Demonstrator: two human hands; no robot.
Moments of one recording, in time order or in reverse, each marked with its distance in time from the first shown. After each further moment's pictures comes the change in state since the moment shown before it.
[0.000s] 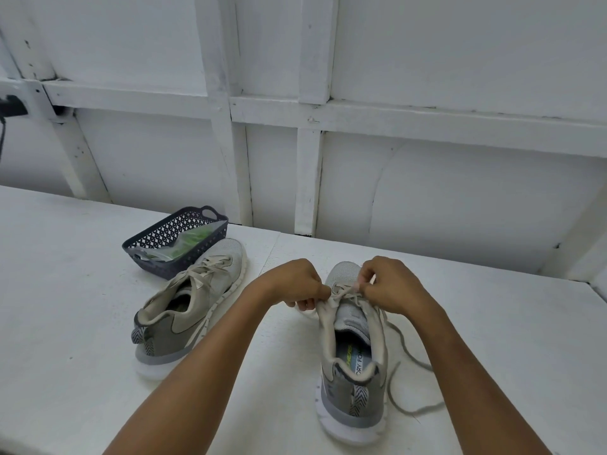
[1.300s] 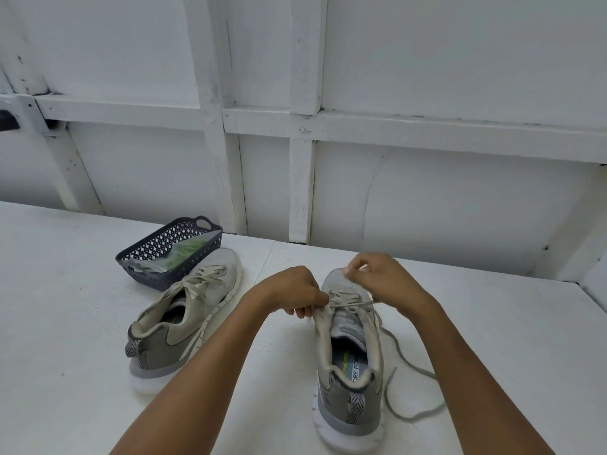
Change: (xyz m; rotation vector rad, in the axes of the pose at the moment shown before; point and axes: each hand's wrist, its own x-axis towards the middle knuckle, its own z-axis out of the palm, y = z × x) left_hand 0.001 0.005 0.001 0.039 -0.005 0.024; right_hand -0.001 -0.010 -0.014 0.499 -0.007 0.016
